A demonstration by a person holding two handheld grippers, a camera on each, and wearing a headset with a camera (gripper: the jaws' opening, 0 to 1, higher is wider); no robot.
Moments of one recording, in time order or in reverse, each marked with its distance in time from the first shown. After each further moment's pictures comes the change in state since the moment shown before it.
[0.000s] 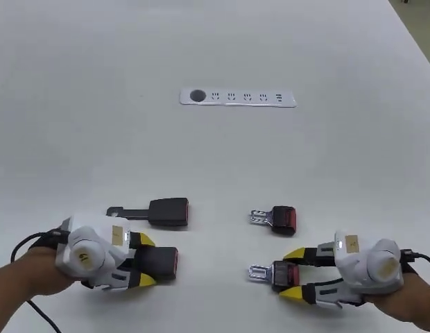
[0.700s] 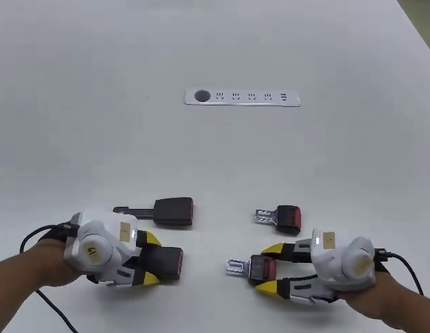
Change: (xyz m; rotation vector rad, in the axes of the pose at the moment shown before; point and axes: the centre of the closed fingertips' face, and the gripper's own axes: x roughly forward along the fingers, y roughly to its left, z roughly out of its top) left arm 0.000 -0.002 0.001 0.014 0.032 -0.027; right arm 0.045 0.007 0.043 0.009 -0.102 0.005
